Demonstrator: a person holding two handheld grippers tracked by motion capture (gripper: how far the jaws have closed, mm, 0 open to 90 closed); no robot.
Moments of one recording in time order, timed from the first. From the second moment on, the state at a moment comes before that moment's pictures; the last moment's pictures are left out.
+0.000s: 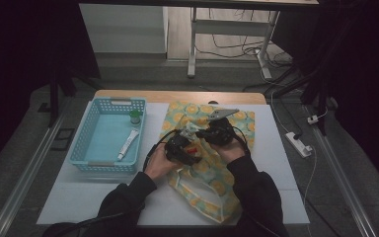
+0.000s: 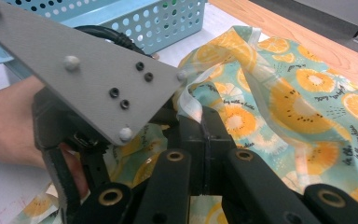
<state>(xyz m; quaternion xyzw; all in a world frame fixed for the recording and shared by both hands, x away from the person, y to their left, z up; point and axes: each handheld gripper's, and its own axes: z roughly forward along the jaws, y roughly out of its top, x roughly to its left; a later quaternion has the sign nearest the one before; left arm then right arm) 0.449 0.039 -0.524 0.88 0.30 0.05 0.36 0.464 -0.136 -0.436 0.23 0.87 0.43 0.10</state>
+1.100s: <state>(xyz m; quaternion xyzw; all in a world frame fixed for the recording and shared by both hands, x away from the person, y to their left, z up) 0.409 0.081 -0.455 0.86 0.30 0.02 0.41 0.462 -0.142 -0.429 0.23 0.86 0.44 0.10</state>
